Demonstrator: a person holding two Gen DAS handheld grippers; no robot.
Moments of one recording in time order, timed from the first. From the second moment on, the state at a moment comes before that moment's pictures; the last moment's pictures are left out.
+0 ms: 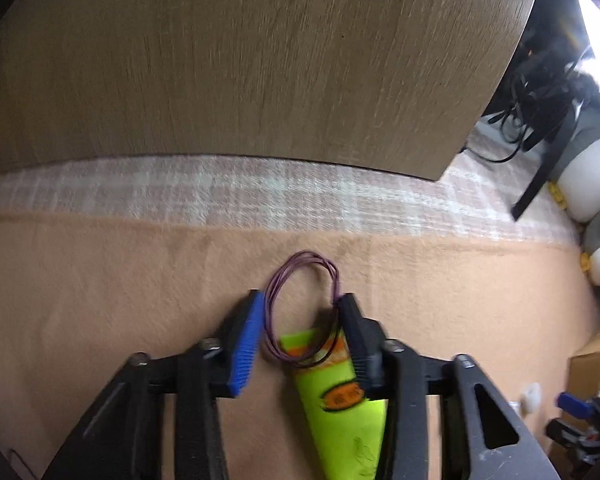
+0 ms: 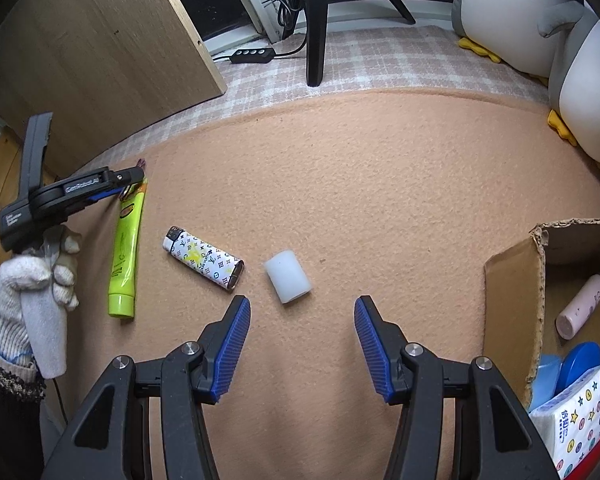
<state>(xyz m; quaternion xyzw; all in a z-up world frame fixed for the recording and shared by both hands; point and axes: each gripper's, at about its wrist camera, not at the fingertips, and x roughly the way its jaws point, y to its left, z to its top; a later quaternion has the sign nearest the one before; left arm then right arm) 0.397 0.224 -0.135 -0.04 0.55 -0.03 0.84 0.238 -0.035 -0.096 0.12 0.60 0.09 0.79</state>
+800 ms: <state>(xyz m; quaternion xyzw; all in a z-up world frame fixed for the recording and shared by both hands) 0.254 0.235 -0.137 -0.01 0.53 -0.08 0.85 0.247 -0.037 -0.108 0.10 0.60 0.09 0.79</state>
